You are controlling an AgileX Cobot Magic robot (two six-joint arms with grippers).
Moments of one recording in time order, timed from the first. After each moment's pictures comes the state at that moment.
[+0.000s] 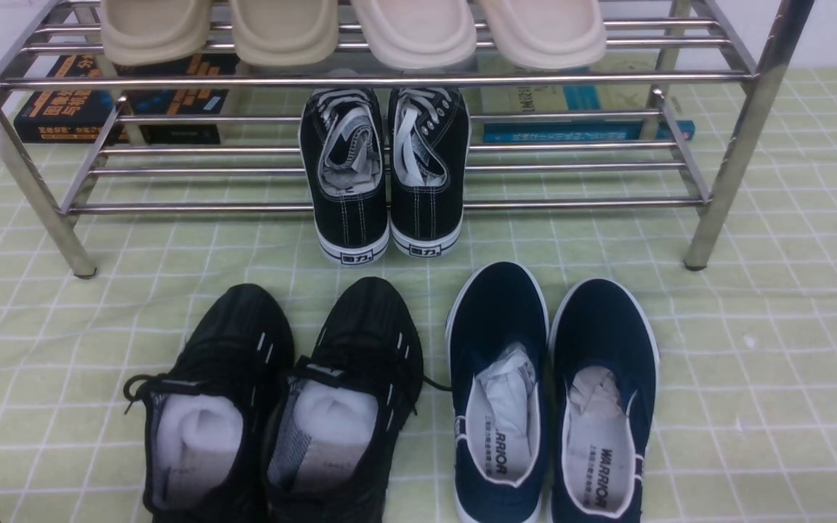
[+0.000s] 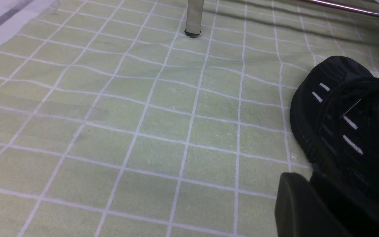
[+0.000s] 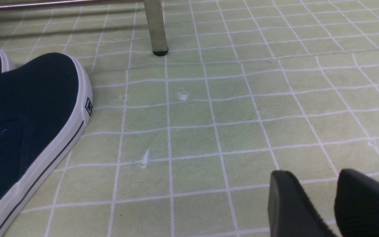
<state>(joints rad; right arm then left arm) -0.07 -0.01 0.01 0.02 0.39 0.09 0.06 -0.01 0.02 0.03 0.36 -0.16</state>
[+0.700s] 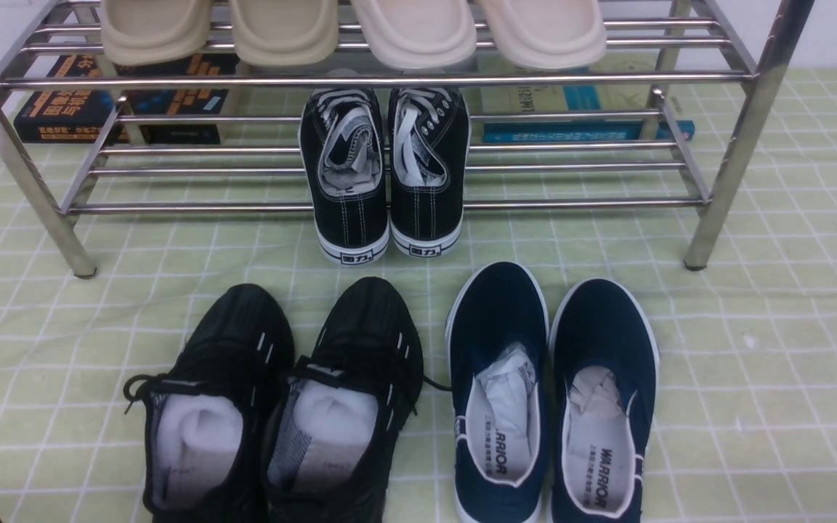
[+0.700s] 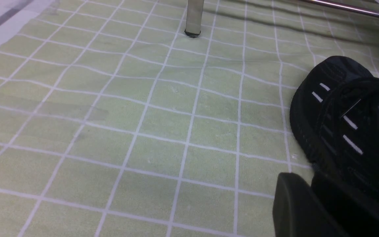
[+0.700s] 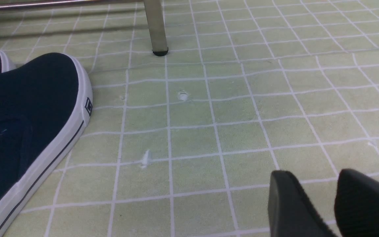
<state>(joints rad) -0.07 -0.01 0.01 0.02 0.39 0.09 0.06 -0.01 0.02 0.03 0.36 -0.16</state>
